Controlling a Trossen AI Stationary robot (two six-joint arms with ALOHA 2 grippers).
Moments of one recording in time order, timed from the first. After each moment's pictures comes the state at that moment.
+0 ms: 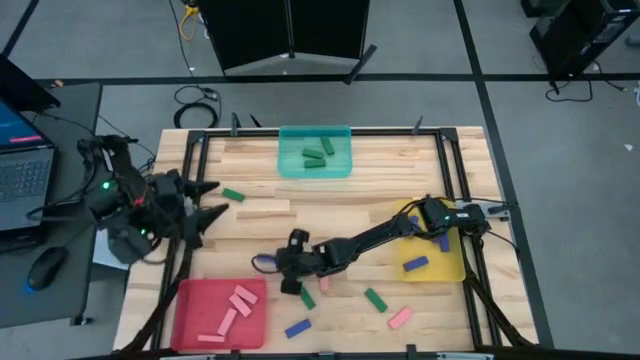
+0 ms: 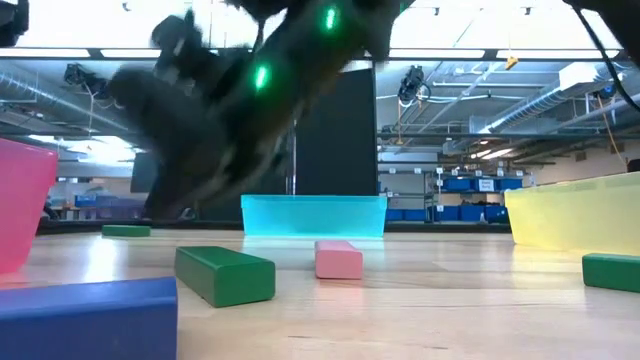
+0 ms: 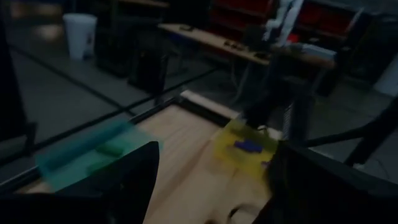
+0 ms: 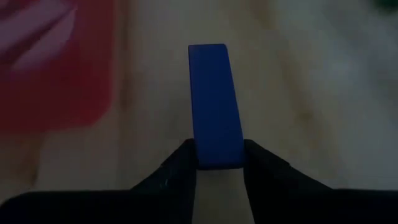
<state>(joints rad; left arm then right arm) -0.95 0.92 1.25 -1.06 -1.33 -1.02 0.28 2.36 1.77 -0.21 0.37 0.29</state>
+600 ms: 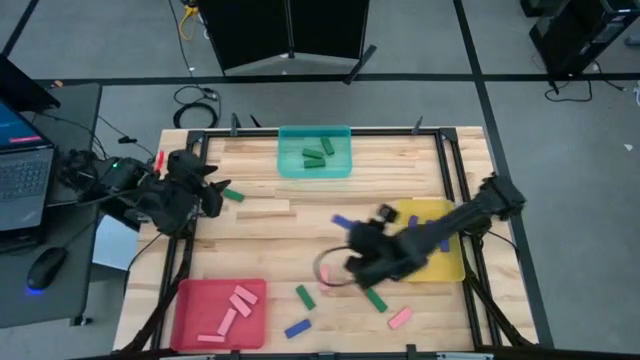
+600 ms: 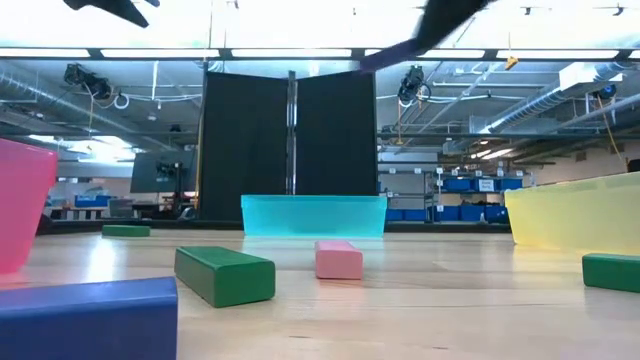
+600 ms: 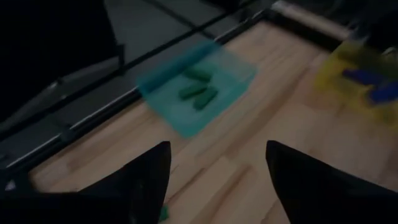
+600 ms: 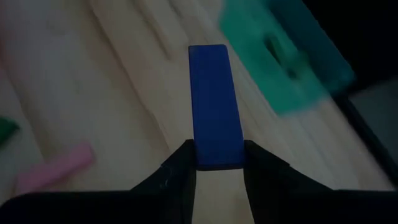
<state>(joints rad) -0.41 0.88 1.25 -1.34 -0.86 -0.97 0.47 1.79 1.63 -1.24 0.73 0.89</state>
